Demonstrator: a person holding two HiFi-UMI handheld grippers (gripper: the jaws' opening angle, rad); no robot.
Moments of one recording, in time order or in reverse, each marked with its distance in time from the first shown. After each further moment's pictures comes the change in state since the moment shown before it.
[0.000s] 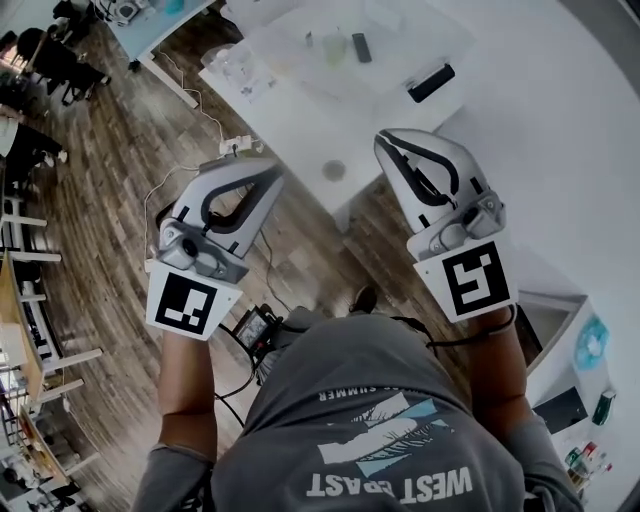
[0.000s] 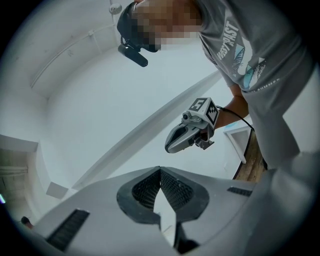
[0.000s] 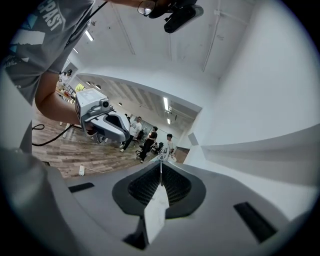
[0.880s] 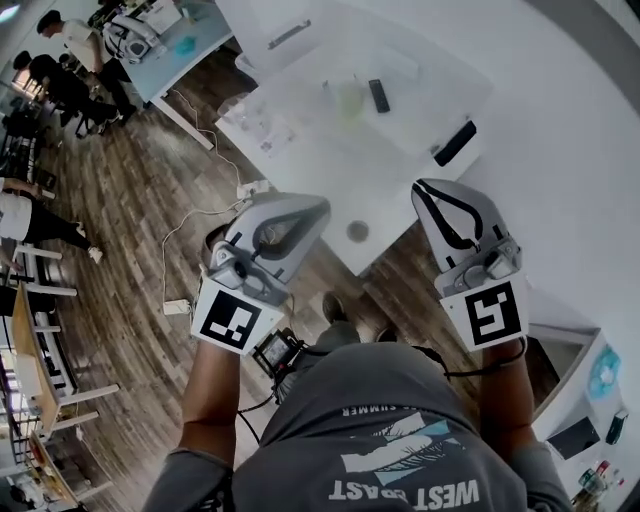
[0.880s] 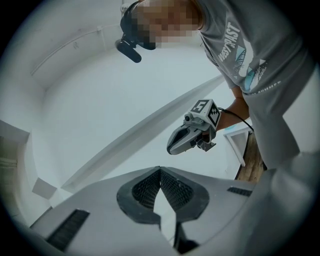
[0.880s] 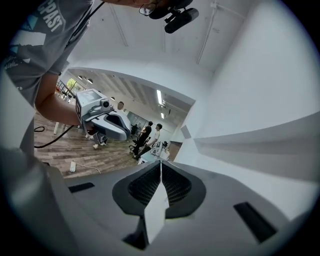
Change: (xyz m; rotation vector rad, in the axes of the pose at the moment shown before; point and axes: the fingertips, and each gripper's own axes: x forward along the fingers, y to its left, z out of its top) left arm 0.054 0.051 -0.037 -0.012 -0.094 -0.065; right arm 0.050 -0.046 -0.029 0.008 0.054 -0.070
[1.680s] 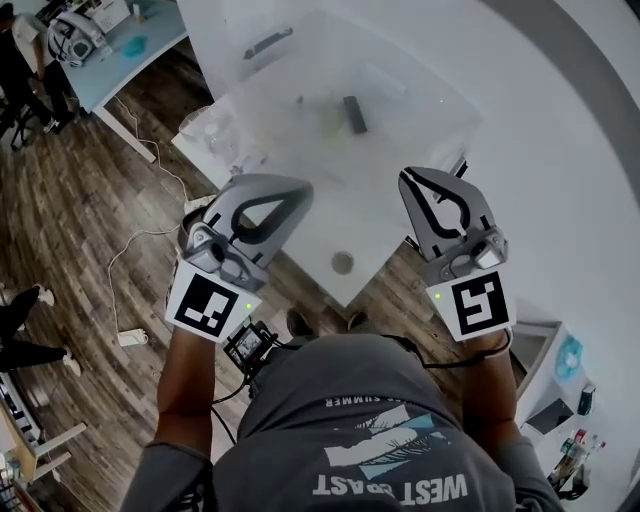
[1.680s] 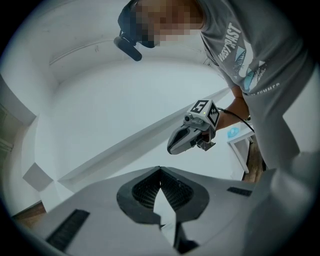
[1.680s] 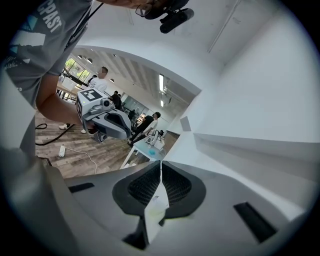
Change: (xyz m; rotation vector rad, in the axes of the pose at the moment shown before) left arm -0.002 0.118 -0.093 -0.061 -0.172 -0.025; right arm 0.137 -0.027 0.020 -0.074 0.129 -0.073
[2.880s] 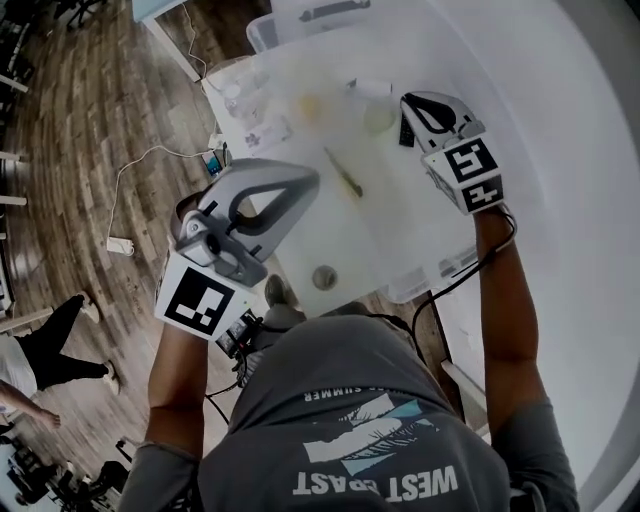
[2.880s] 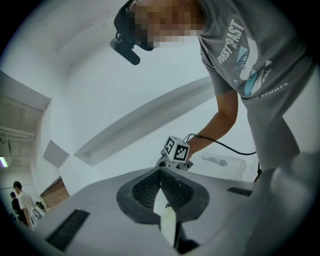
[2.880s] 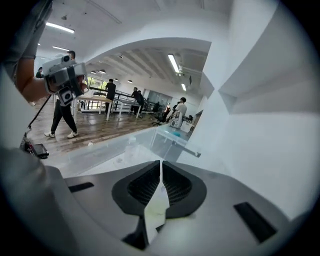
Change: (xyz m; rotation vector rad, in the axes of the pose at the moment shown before) left arm 0.081 0.049 -0.079 -0.123 0.286 0.218; right arm 0.249 -0.079 -0.183 0.078 0.131 0.440
